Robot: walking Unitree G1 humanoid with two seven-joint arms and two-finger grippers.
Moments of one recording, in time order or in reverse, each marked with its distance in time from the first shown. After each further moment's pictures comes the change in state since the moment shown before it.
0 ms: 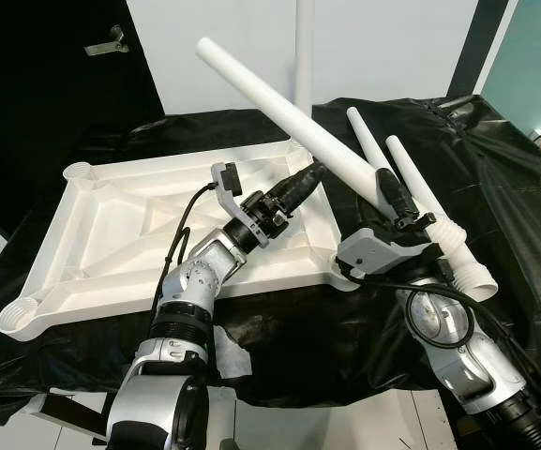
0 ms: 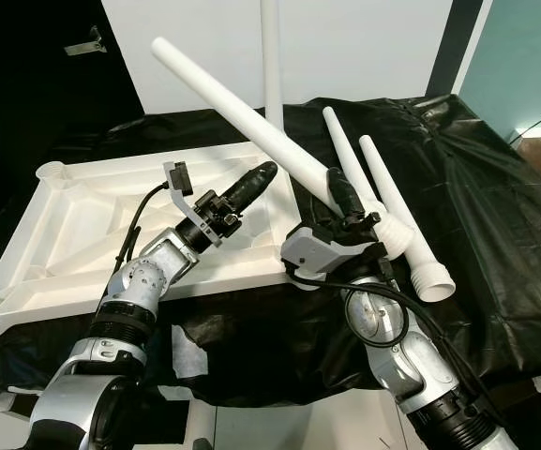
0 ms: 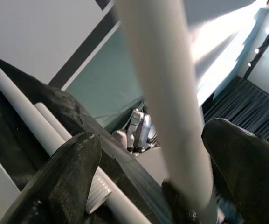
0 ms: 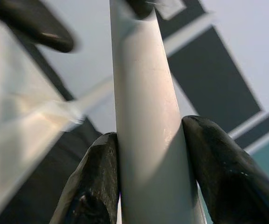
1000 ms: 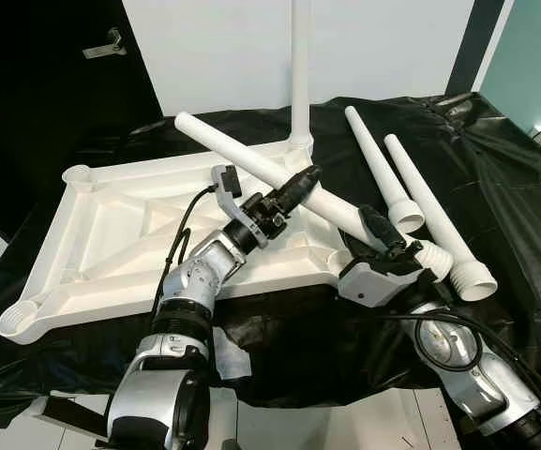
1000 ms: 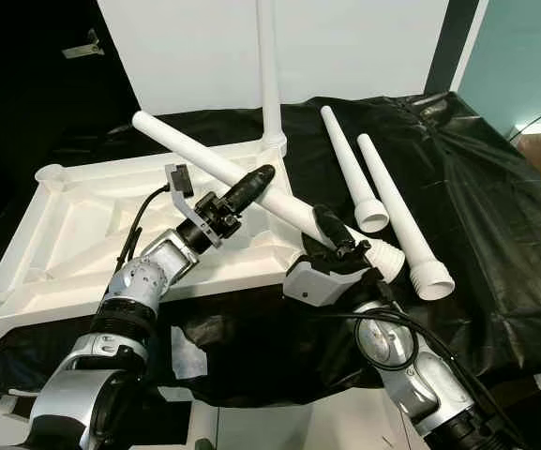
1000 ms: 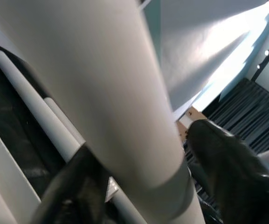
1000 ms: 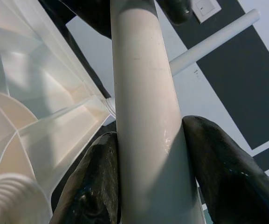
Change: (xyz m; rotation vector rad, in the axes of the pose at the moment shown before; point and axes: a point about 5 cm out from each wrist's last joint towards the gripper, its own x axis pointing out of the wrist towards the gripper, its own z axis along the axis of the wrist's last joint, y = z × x) left arm -0.001 0.006 -0.003 -0.024 0.001 0.032; right arm -0.023 0.015 -0.006 0.026 -0.057 0.149
